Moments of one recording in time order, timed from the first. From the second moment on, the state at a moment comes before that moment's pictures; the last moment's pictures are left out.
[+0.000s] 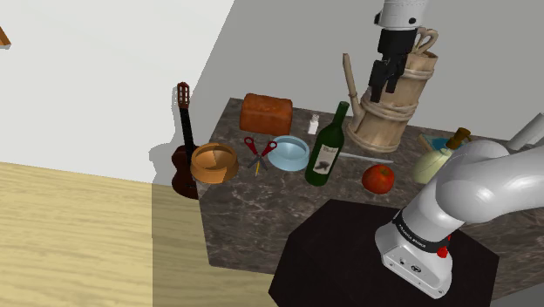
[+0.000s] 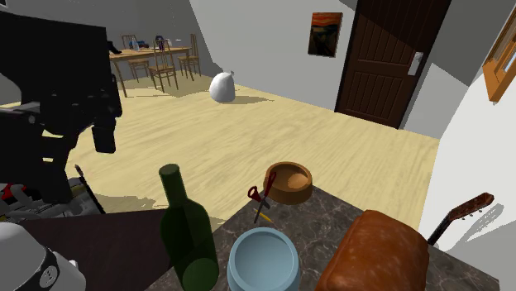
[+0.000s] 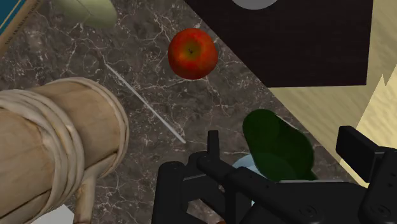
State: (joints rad) arm 0.01 -0.74 -0.07 -2.40 -0.09 1.45 -0.05
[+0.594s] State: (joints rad) arm 0.08 -0.56 -0.05 -2.42 -0.07 1.68 -0.11
